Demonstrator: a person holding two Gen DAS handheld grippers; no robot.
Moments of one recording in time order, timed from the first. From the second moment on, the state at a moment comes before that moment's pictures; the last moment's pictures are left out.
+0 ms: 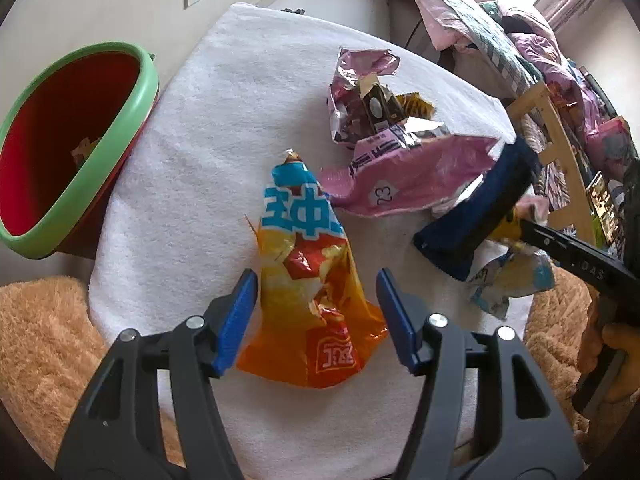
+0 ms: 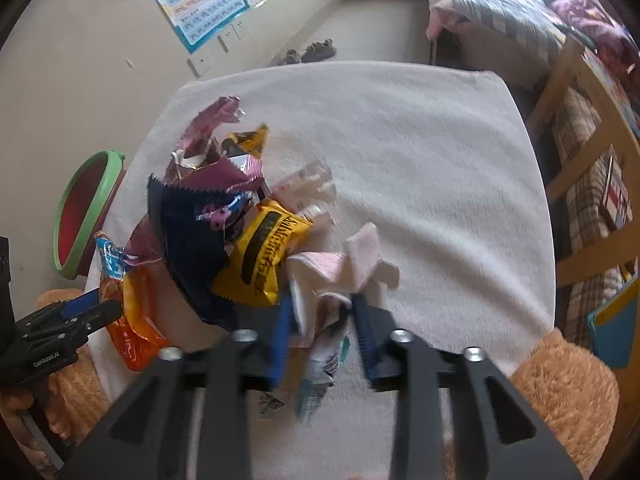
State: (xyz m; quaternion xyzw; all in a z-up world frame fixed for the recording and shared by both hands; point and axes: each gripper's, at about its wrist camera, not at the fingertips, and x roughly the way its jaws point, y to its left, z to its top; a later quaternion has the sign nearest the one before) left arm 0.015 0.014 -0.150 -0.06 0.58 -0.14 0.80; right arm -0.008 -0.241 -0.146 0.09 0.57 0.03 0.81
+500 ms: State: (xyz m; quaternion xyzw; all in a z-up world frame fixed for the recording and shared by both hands) left arm 0.011 0.009 -0.157 -0.05 0.58 -0.14 0.80; right arm -0.017 -0.267 -0.122 0.13 0.56 0.01 0.82
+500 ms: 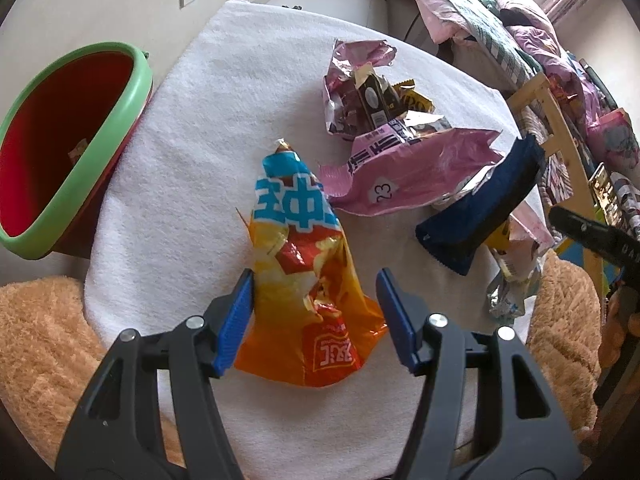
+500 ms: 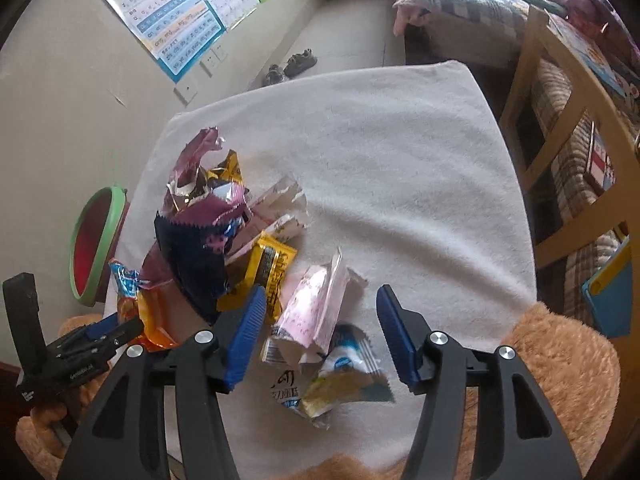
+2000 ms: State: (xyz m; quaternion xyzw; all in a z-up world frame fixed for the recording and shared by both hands) left arm 0.007 0.017 -0.154 -0.05 0.58 -0.13 0.80; right arm -0.013 -0.277 -0.118 0.14 0.52 -0.02 0.84
